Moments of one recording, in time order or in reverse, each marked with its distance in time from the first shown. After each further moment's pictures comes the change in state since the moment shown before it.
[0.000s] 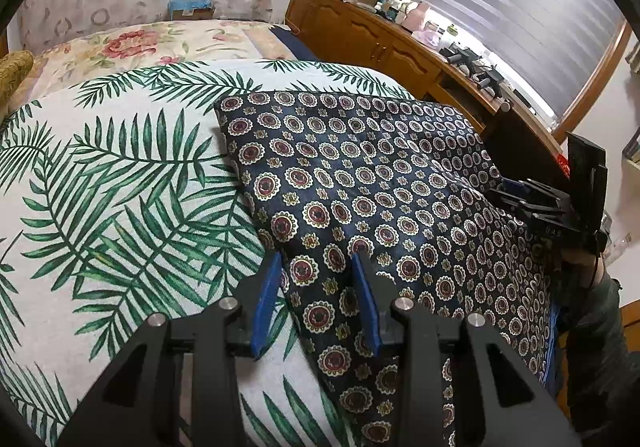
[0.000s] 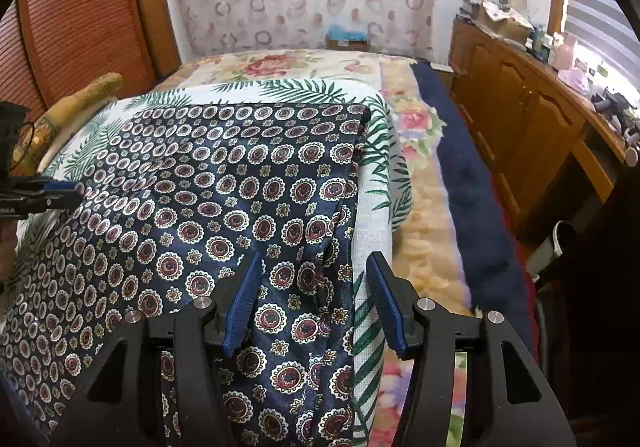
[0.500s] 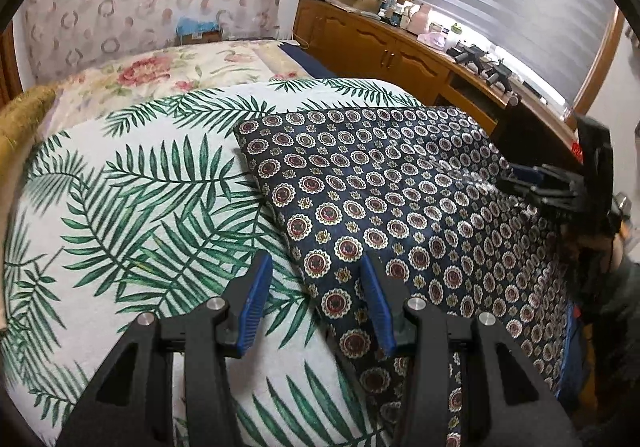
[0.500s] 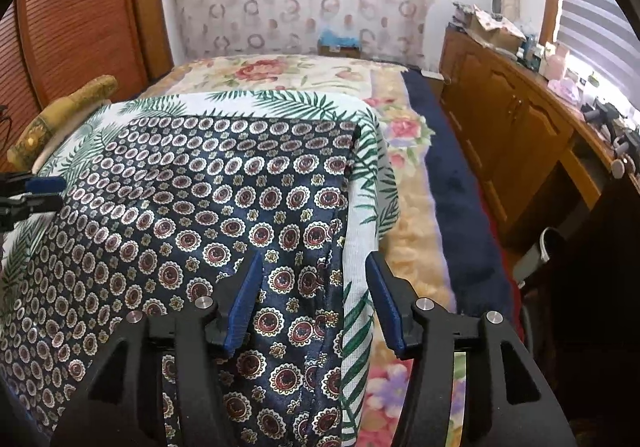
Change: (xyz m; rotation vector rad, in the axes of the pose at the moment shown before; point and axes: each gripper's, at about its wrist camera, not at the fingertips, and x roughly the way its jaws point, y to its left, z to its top) left arm -0.018 -0.005 -0.005 0.067 -0.047 0.088; right arm -0.008 0.005 0.006 -0.013 -0.014 -0.051
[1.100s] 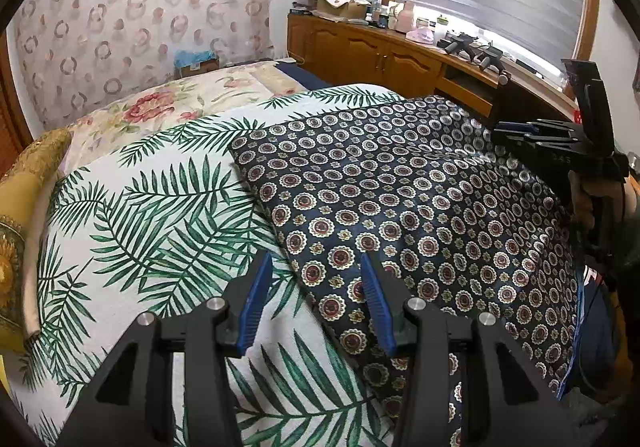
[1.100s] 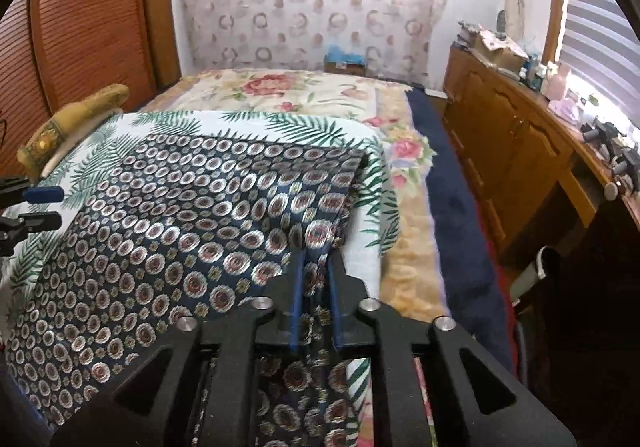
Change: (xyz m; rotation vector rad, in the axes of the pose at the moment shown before) left arm -0.025 -0.027 -0.019 0.138 -0.053 0.092; right arm -0.022 0.013 0.011 -0.036 -0.061 -0.015
